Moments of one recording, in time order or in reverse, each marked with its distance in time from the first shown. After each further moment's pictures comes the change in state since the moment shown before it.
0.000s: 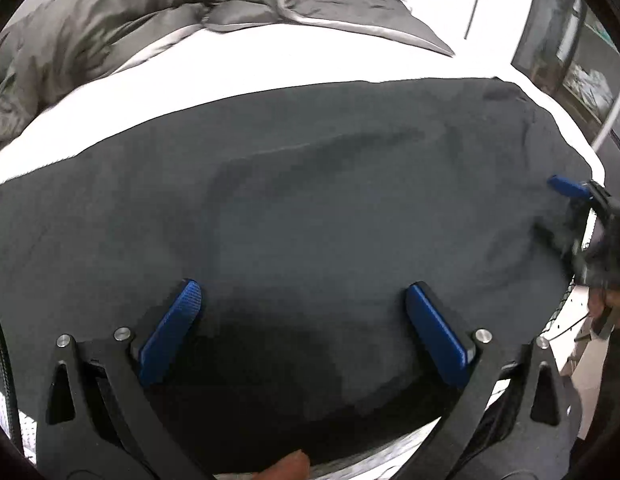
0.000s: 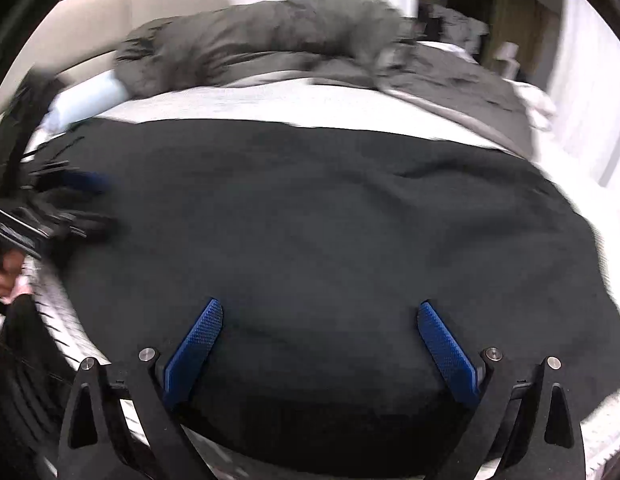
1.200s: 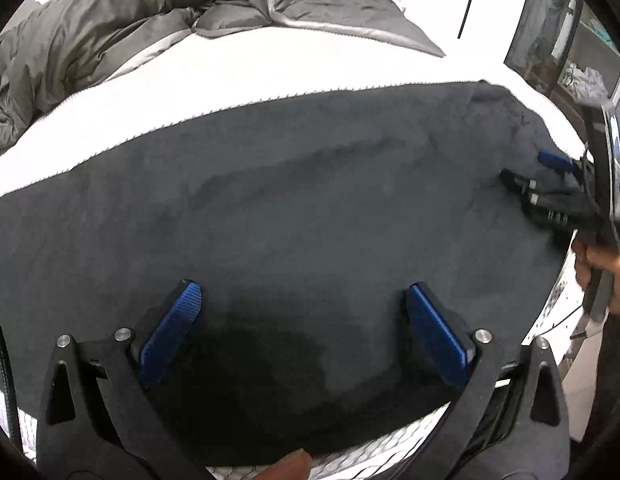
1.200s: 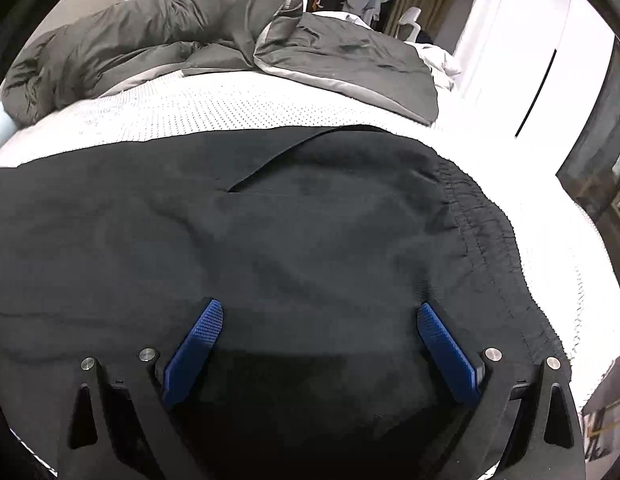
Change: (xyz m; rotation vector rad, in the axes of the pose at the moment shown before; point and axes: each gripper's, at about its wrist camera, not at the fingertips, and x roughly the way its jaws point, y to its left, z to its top) left arm 0.000 -0.024 0.012 0.021 0.004 -0.027; right arm 0.041 -0.030 0.045 0.108 0.106 -0.251
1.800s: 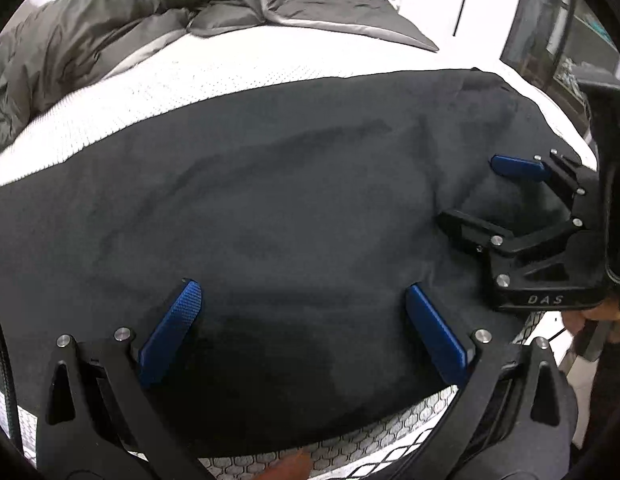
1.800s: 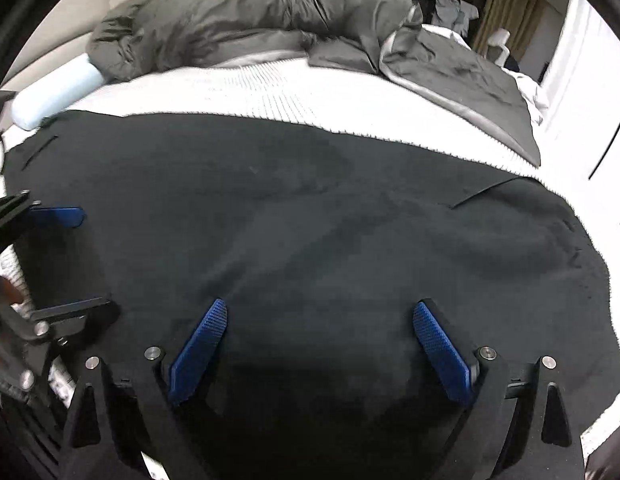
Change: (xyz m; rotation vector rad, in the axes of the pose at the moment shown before) left arm 0.006 -0.008 -0.023 0.009 -0.003 0.013; right arm -0.021 0.101 -0.006 -0.140 -0.002 0.271
